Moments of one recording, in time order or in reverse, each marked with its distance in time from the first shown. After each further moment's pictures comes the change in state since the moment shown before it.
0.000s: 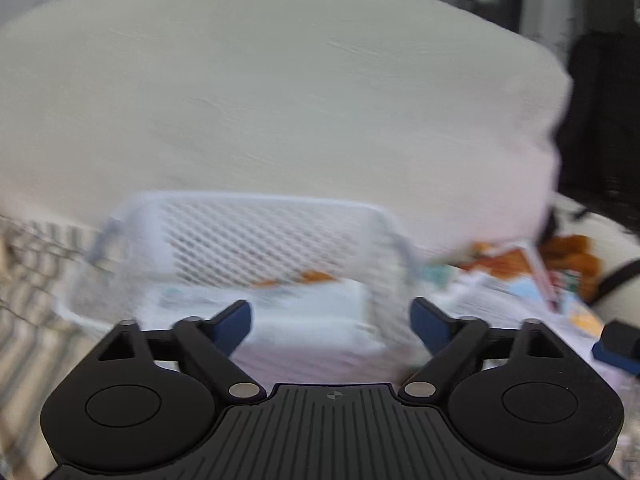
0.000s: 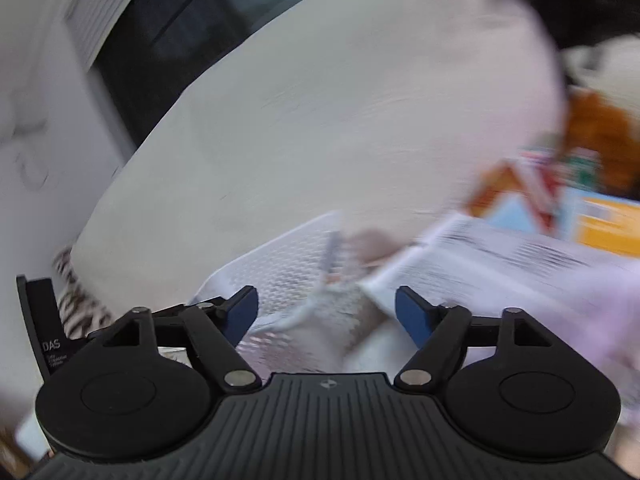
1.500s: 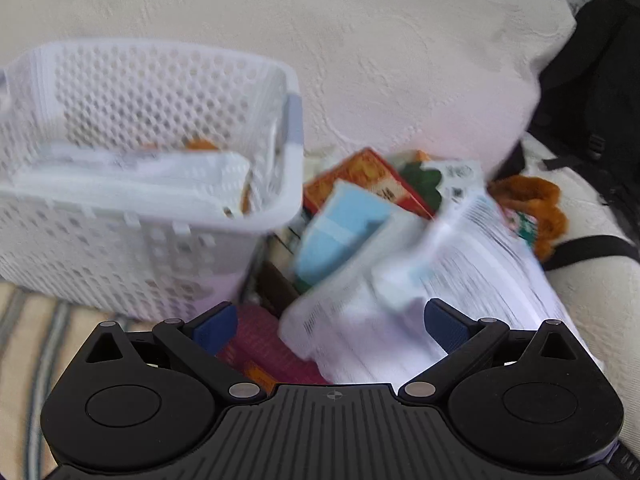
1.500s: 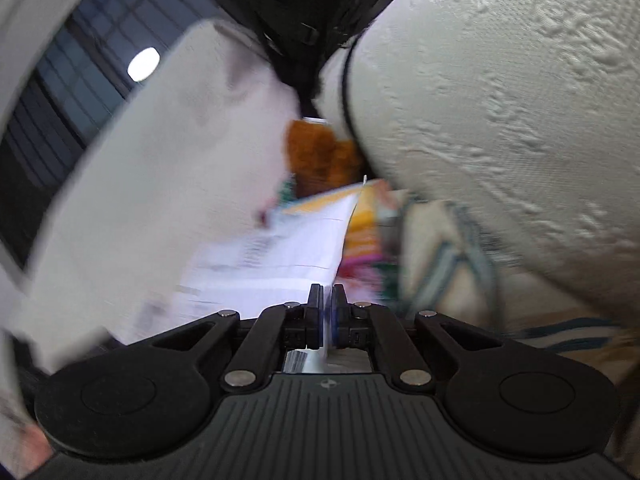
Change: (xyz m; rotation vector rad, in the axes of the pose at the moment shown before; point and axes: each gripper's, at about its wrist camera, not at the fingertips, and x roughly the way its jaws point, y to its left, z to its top) left arm 0.078 -0.066 -0.031 -0.153 0.248 -0.075; right arm -0.090 -0.120 -0.061 0.214 -0.217 -0.404
